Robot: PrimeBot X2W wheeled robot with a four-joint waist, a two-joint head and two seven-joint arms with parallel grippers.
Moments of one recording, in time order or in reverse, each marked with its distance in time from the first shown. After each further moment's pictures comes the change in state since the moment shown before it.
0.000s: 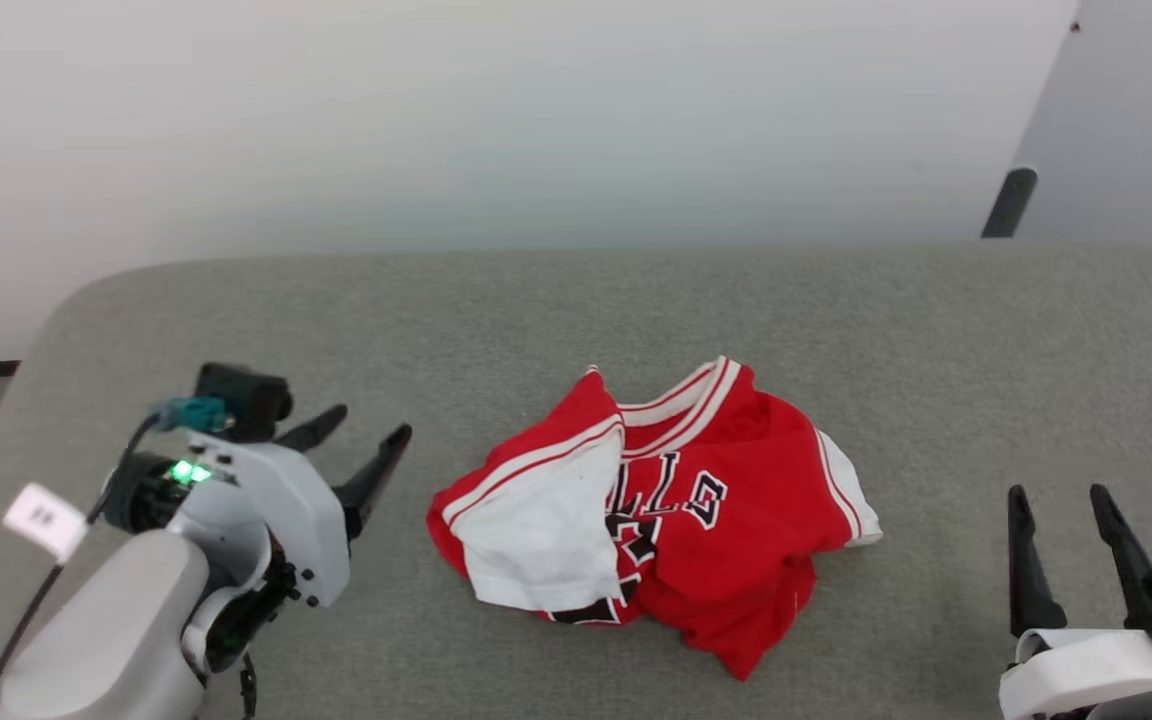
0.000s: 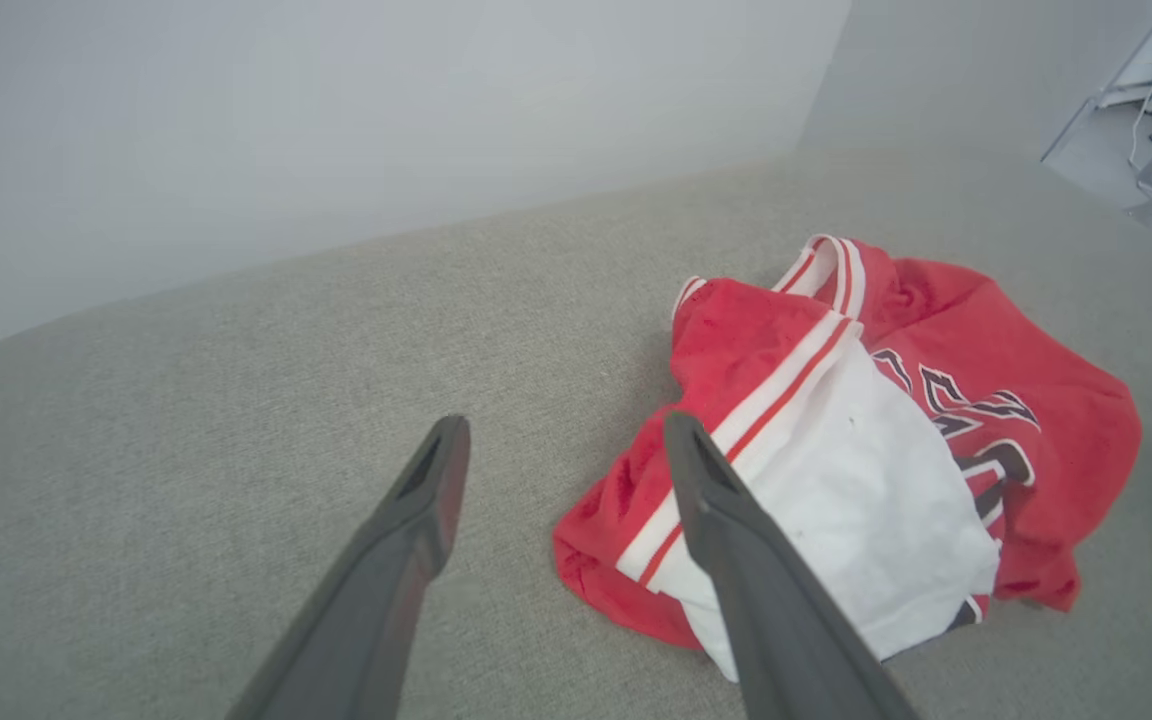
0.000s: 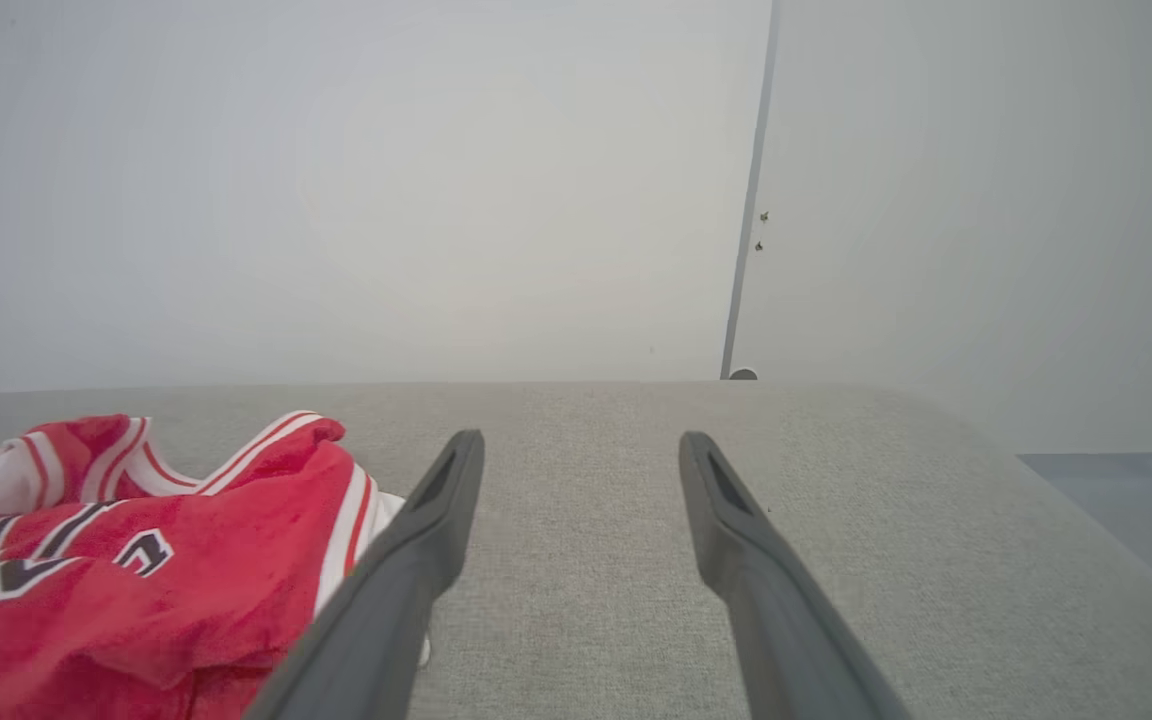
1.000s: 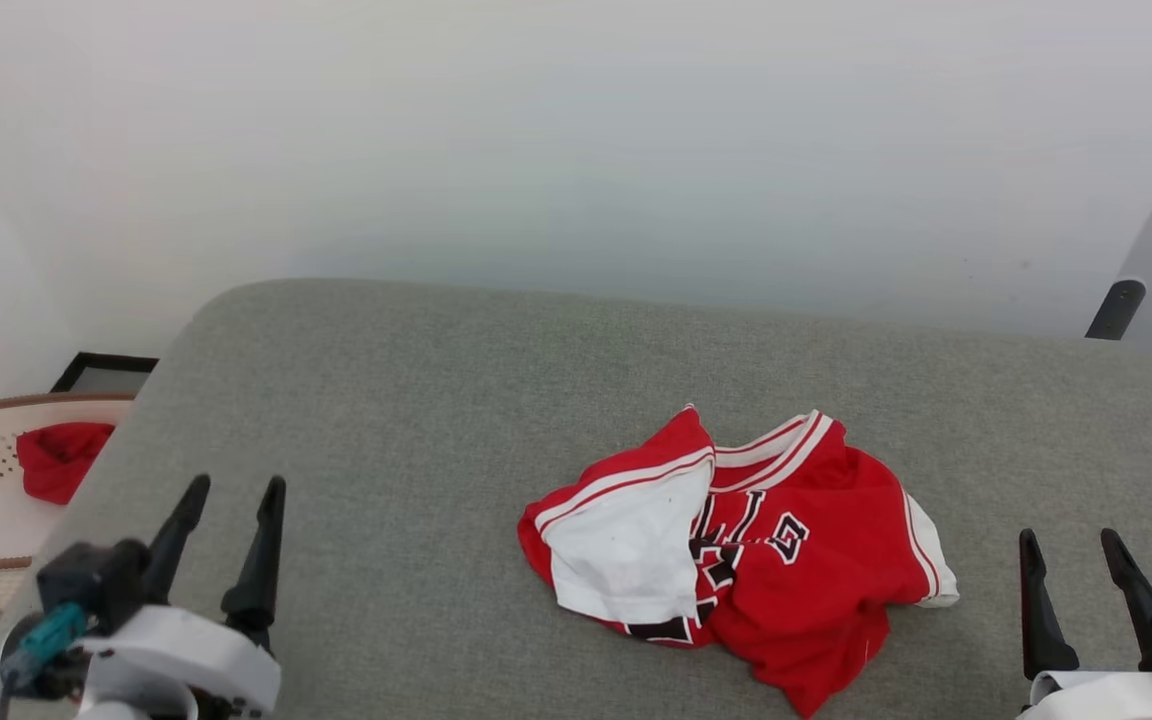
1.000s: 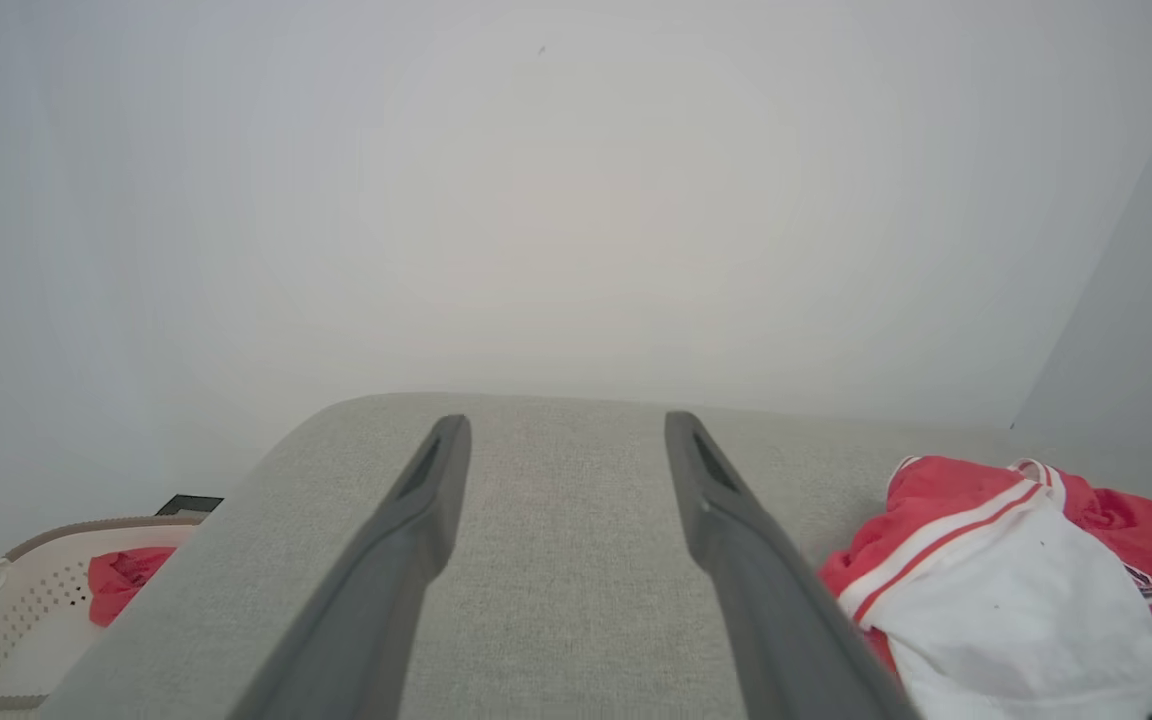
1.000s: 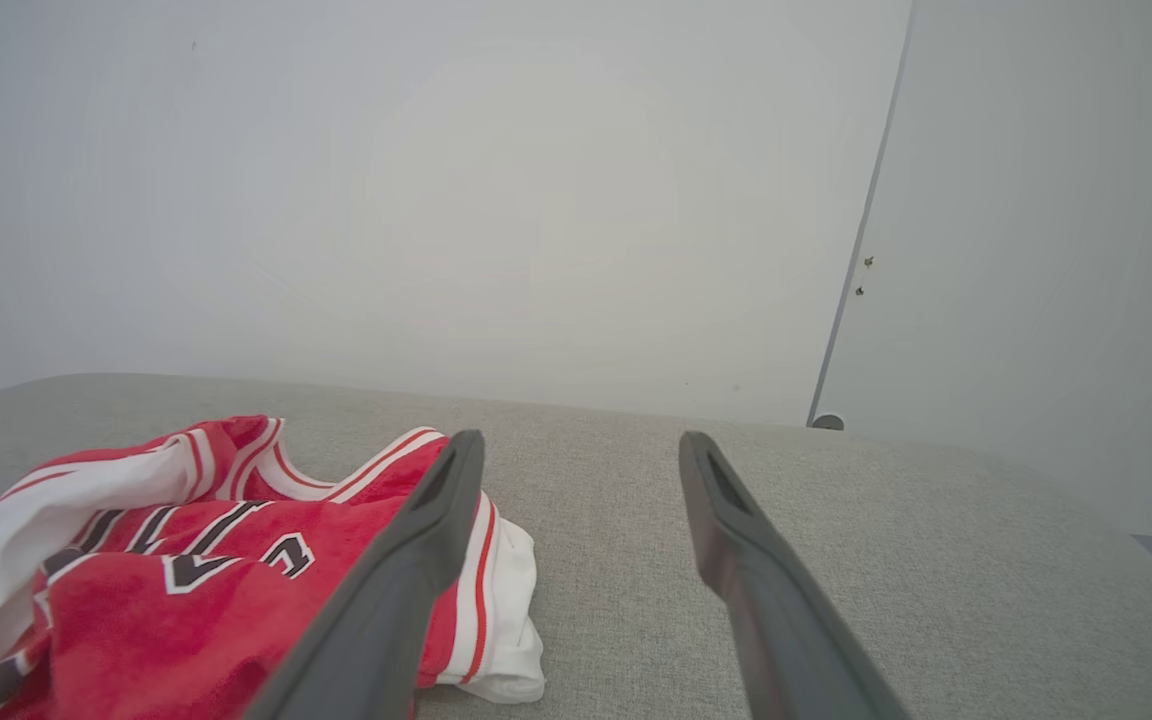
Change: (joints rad) left arm 0.379 -0.103 0.379 -0.091 0.221 0.066 -0.421; right arm 0.063 -0.015 -0.006 0.000 -0.008 0.000 0.000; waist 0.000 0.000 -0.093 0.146
